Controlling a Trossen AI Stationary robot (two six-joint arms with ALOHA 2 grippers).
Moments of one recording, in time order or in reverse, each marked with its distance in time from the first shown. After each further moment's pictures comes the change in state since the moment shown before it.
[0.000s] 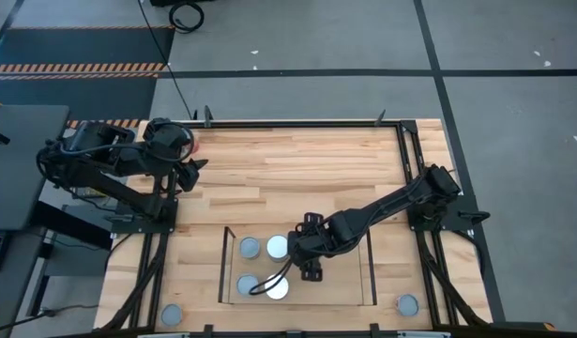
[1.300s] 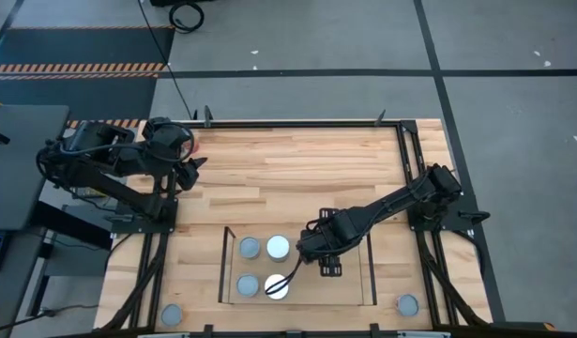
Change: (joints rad) left arm 0.000 -0.002 0.000 0.000 -0.040 0.053; right arm 0.007 -0.017 0.036 -0.325 -0.051 -0.021
